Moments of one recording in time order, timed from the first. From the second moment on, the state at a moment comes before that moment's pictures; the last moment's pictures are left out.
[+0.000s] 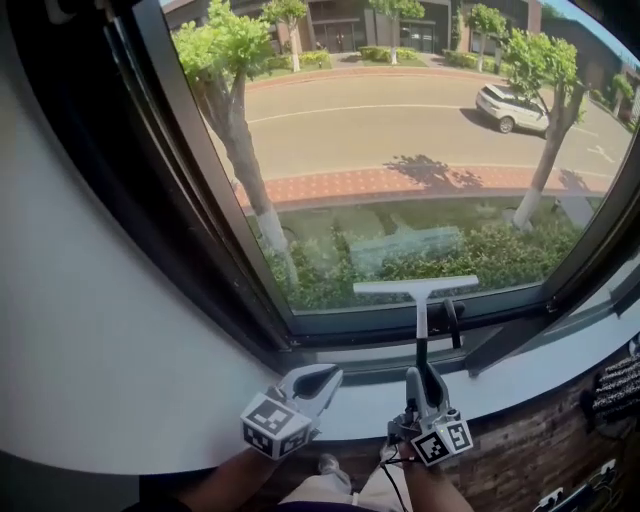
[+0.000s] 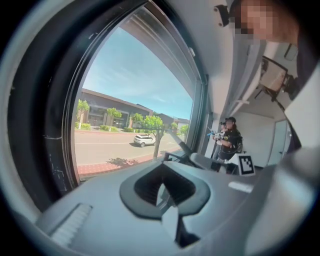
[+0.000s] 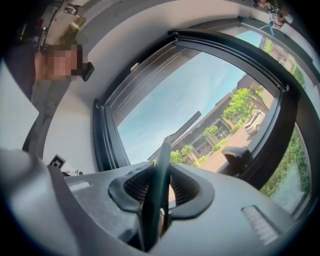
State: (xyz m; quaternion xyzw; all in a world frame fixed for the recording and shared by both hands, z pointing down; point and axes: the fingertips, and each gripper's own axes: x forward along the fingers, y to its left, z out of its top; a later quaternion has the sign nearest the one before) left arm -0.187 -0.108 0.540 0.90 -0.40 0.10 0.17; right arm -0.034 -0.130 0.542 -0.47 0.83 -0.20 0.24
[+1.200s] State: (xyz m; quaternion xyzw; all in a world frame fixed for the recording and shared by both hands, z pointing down) left arm -0.187 -0.158 0.383 0.89 -0.45 0.00 0.03; right arm -0.180 -0.205 0.106 -0.24 0.88 0.08 0.41
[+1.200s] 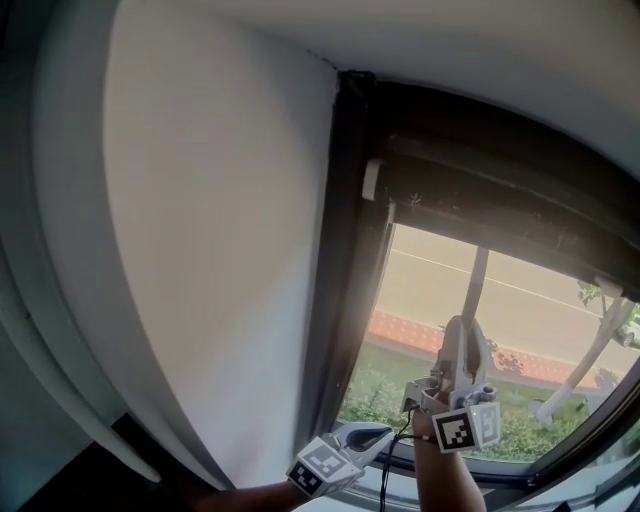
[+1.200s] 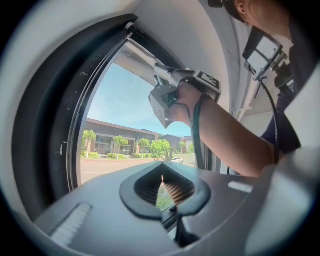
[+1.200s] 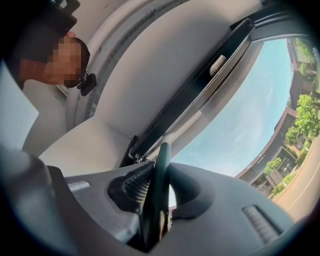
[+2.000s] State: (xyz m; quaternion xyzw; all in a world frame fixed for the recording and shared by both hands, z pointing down) left arm -0.208 -0.128 0.419 0.88 -0.47 0.02 0.04; right arm -0.185 -0.200 0.223 -0.28 0.89 0.00 0.37
